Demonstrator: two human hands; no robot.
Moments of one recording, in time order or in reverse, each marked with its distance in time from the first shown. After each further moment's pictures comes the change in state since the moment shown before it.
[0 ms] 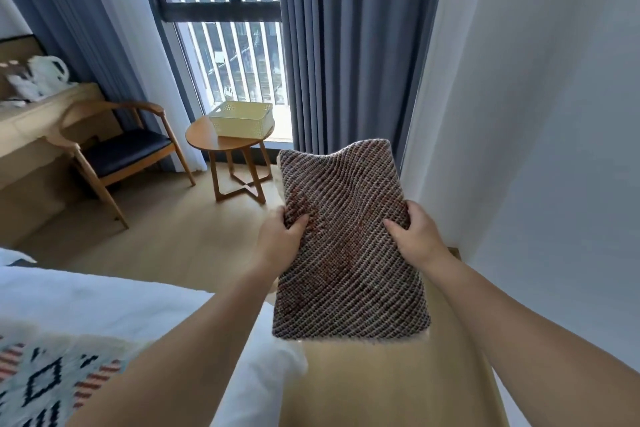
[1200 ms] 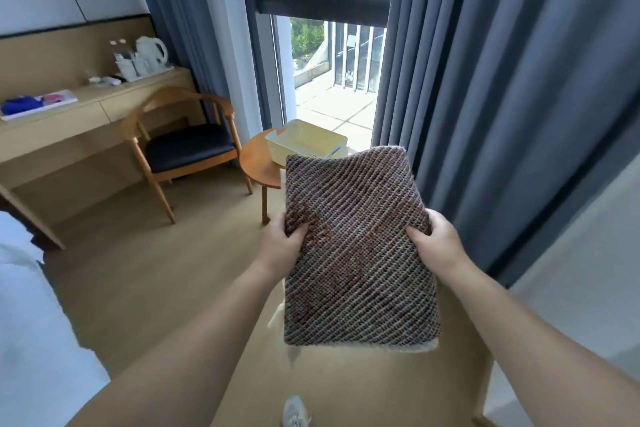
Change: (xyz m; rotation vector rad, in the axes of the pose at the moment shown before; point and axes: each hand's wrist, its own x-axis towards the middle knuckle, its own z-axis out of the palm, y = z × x) left_hand 0.543 -0.061 0.059 -0.065 0.351 -0.178; right_hand 0.650 0.020 0.129 0.111 -0.370 -0.095
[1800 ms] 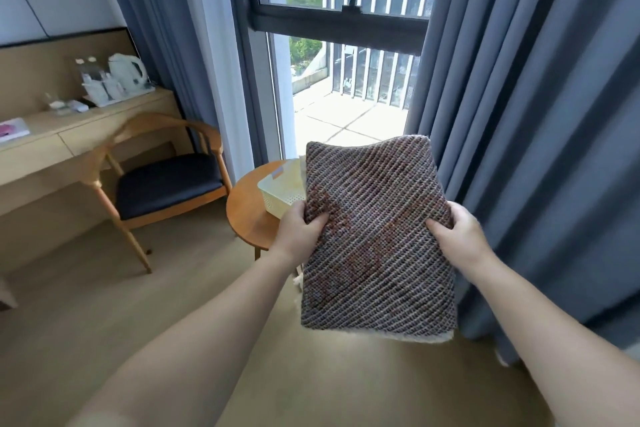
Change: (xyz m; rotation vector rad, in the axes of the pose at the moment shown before) left_hand 0.348 0.028 0.021 -0.045 -0.077 0.028; right_hand 0.333 -0.038 0.052 0.032 0.051 -0.034
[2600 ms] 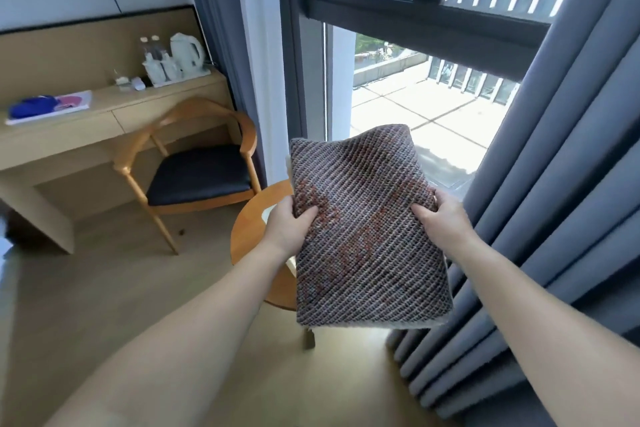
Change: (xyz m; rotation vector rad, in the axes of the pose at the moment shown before) left_hand 0.290 -0.004 0.045 0.138 0.376 -0.141; right_hand 0.391 0.009 0.066 -0.047 -0.346 -0.049
